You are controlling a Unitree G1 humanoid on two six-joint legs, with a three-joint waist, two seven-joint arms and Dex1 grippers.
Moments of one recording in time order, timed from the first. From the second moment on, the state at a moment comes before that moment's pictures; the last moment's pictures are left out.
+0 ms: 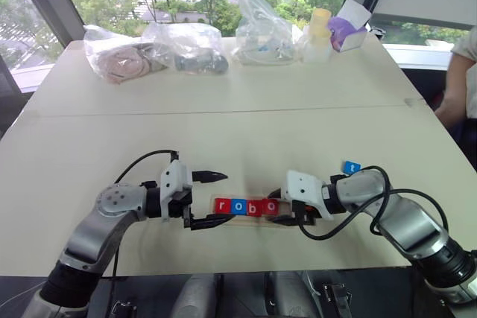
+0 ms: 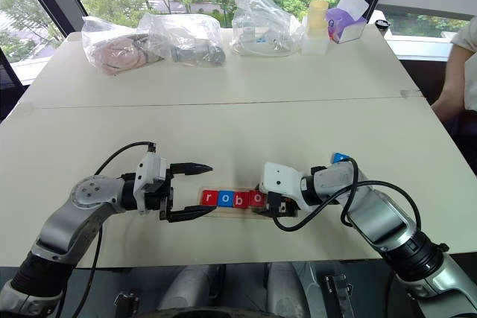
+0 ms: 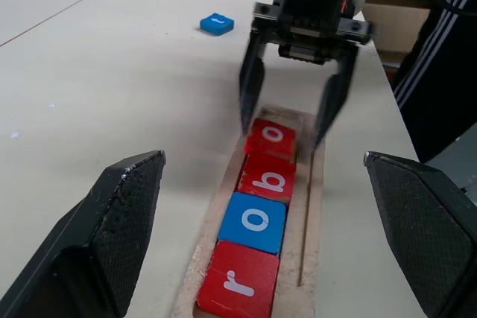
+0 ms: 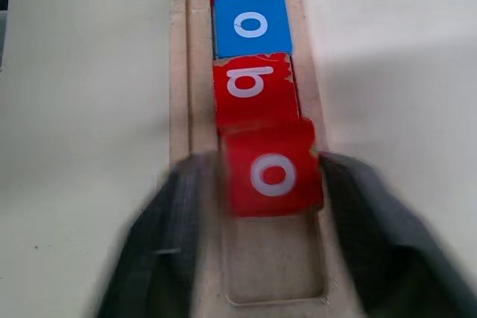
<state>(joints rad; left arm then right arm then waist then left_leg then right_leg) -0.12 0.63 -0.13 -0.31 -0.47 0.25 -1.08 -0.33 -0.81 0.37 -0.44 0.17 0.63 1.05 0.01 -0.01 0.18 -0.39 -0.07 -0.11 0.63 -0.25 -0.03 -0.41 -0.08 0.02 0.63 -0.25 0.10</state>
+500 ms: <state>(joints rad) -0.13 0.61 -0.13 -0.31 -0.47 0.25 -1.08 -0.42 -0.73 0.28 -0.38 0.19 0.65 0.96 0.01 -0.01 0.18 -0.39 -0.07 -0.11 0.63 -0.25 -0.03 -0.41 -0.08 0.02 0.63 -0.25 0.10</state>
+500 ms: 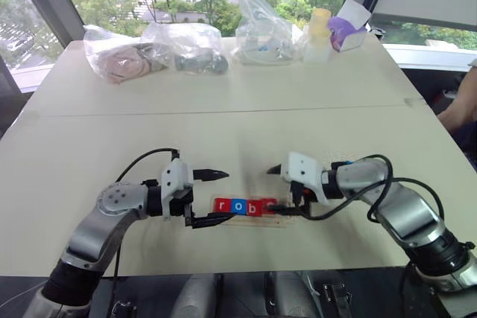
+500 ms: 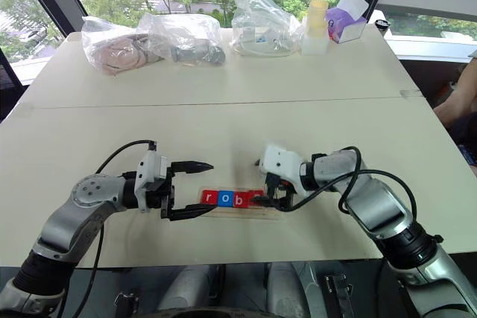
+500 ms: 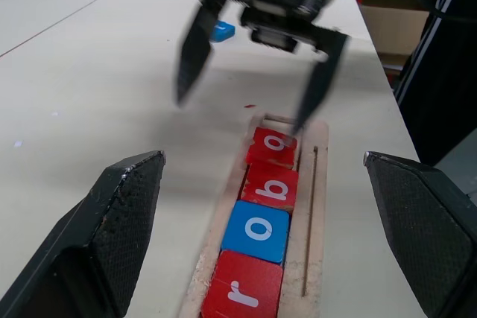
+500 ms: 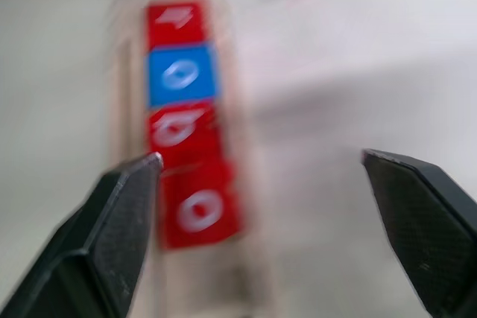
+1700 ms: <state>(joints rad) -0.15 0.61 -0.13 -0.31 -0.46 0.25 -1.09 -0.41 -0.63 0.18 -0.25 0.06 0.57 0.74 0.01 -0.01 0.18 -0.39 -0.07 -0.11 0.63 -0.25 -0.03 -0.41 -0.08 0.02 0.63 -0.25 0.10</state>
